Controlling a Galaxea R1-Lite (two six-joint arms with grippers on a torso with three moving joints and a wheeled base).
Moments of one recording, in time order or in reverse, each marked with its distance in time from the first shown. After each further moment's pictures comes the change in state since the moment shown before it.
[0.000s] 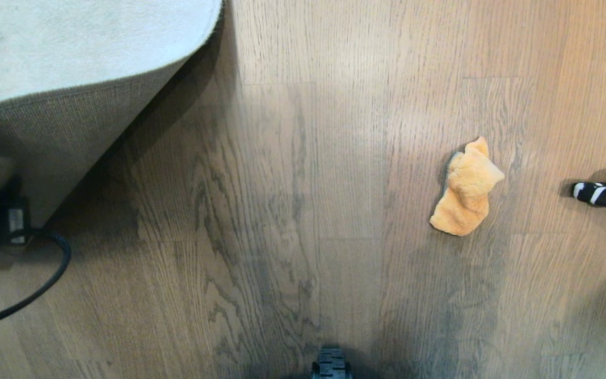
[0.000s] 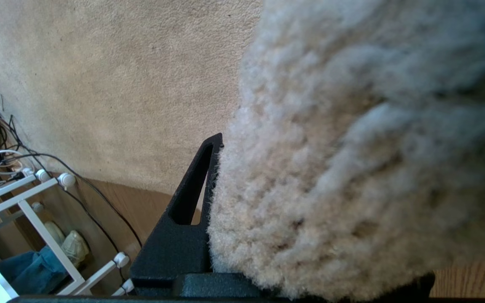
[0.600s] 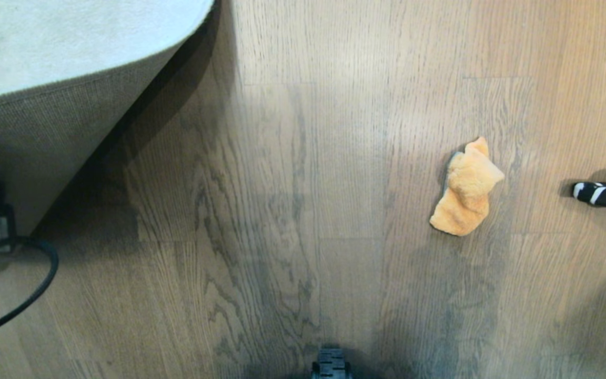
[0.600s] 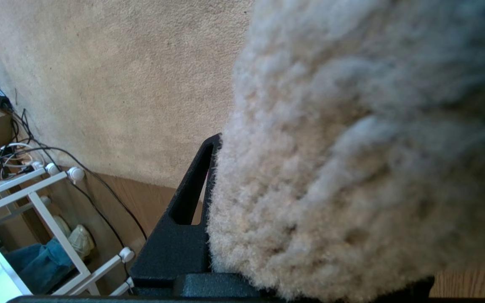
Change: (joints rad) left arm -0.004 -0.048 0.034 -0.006 0.030 0.003; right arm 0.000 0.000 0.000 0.000 0.000 0.000
